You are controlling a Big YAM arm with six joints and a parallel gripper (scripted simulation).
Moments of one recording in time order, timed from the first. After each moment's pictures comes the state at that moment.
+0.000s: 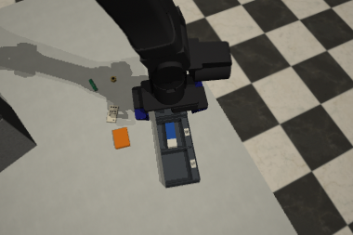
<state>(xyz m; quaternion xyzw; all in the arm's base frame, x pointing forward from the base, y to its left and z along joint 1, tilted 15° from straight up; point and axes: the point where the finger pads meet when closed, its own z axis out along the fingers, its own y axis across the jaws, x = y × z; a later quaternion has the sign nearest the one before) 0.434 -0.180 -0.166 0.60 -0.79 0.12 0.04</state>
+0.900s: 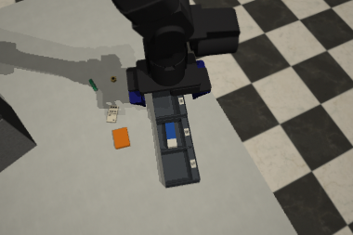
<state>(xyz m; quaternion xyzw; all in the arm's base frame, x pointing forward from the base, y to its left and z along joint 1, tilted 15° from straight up) 0.428 -0.164 -0.102 0.60 -0.79 0.12 0.04</state>
